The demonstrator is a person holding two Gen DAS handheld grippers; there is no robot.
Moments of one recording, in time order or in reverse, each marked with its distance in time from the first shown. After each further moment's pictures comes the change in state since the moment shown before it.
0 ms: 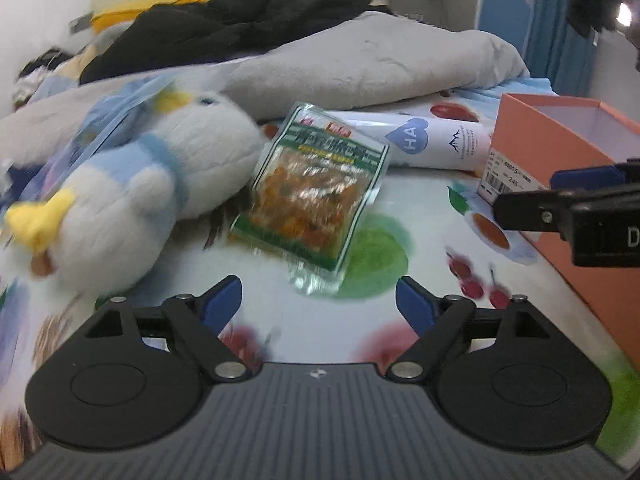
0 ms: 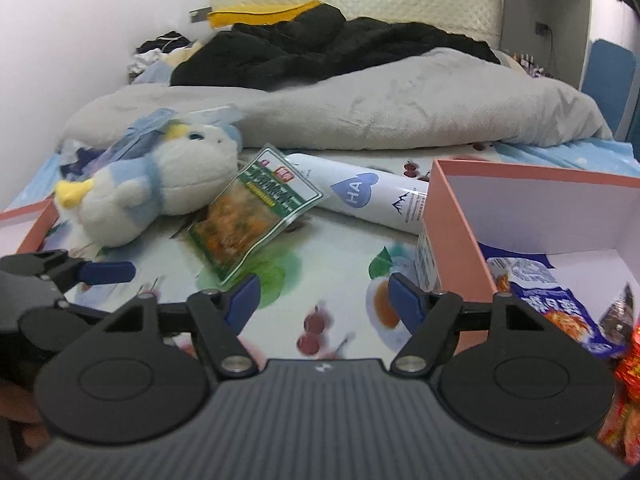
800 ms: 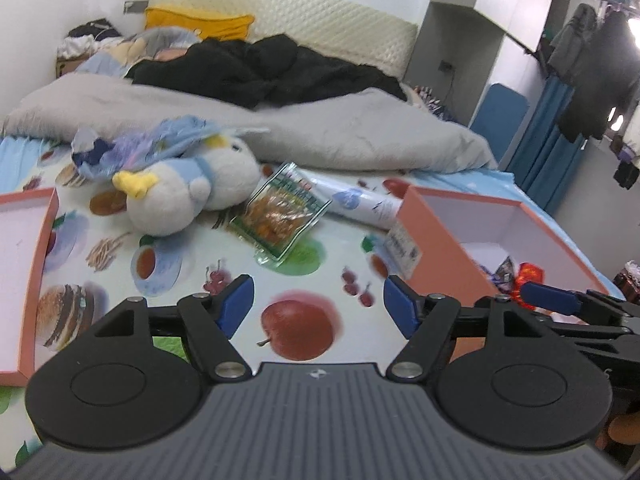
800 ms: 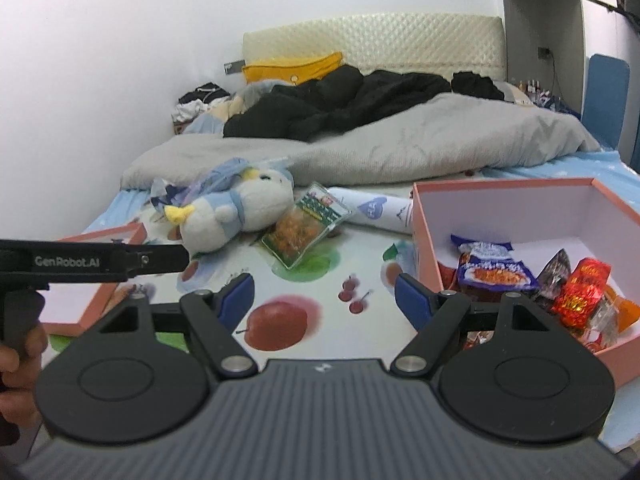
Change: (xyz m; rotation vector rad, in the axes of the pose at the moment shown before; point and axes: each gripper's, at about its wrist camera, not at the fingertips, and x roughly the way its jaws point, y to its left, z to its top) left arm -0.220 -0.033 -0.028 -0.292 -0.109 -0.057; right arm -0.168 -0.007 -0.048 0.015 -0.127 0.100
